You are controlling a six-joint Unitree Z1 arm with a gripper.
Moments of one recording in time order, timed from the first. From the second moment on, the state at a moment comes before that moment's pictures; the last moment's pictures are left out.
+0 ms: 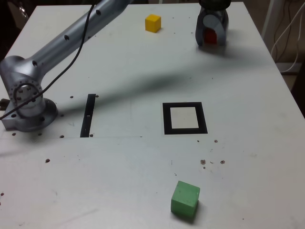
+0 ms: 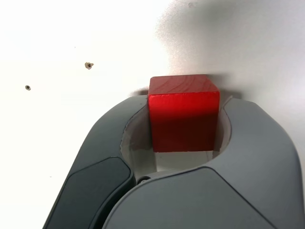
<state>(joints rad) 0.52 2.71 -2.82 1.59 0.17 0.82</state>
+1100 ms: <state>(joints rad) 0.20 2.19 -2.09 1.32 0.15 0.47</state>
